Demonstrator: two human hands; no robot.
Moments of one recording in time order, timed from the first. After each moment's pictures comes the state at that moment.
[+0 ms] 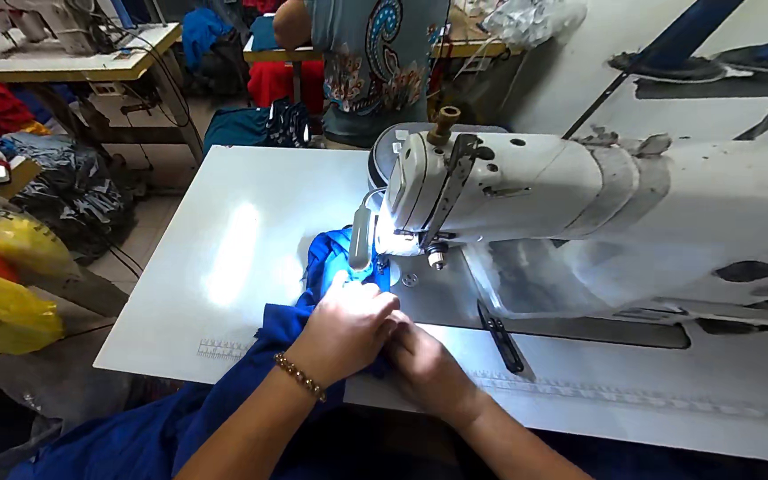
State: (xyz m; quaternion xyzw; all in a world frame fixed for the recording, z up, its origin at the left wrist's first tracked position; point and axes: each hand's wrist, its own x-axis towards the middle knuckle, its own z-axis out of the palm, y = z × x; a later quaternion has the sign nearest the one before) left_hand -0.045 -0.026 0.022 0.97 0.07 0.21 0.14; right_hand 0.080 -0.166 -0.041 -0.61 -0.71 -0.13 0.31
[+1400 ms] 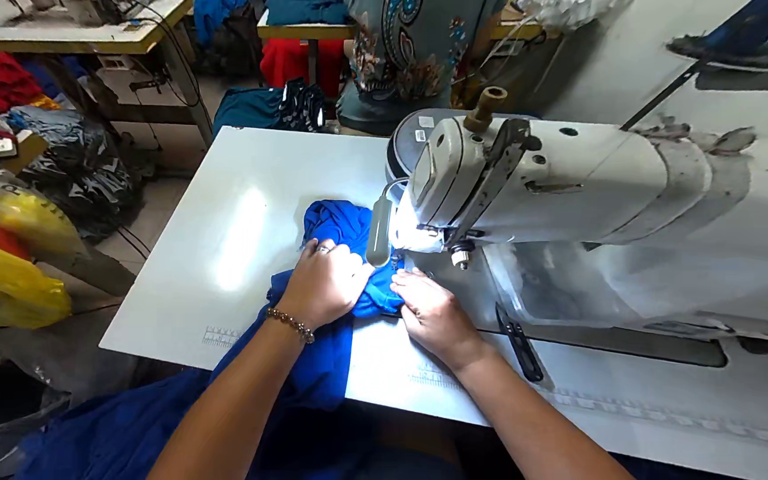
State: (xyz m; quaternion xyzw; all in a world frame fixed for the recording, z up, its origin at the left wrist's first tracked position) left_hand -0.040 0.033 0.013 0.95 0.18 0.19 0.16; right_hand 0.118 -0.119 -0.041 -0.65 -0.67 -0.08 0.34
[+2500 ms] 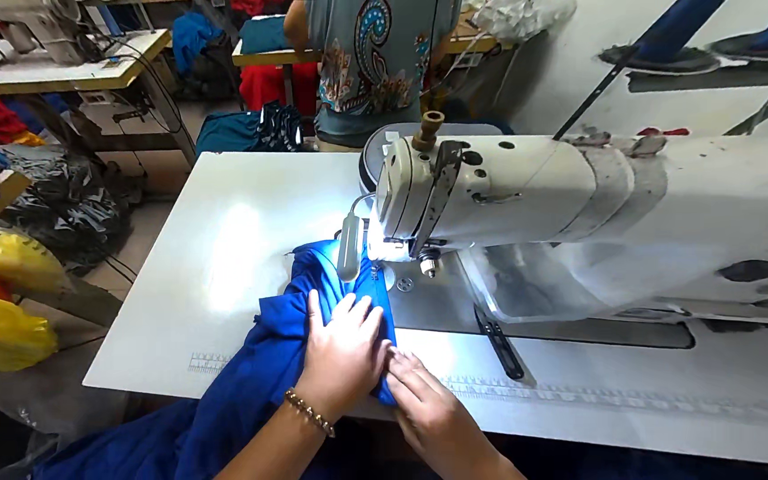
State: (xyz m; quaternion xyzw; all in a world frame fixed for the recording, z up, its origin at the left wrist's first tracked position) left_hand -0.043 -0.052 -0.013 0.96 0.20 0.19 0.09; right_hand 0.045 -0.202 -0.046 -0.69 -0.65 -0.12 0.31
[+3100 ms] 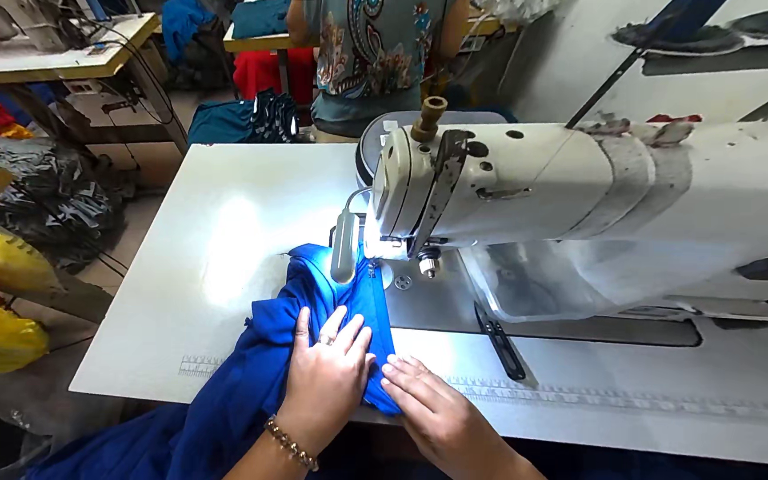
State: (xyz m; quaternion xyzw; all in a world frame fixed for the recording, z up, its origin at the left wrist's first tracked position) left_hand -0.064 -0.060 -0.028 0.96 0.20 0.18 0.03; right_hand 0.064 -0.211 -0.047 -0.64 -0.69 -0.11 0.31
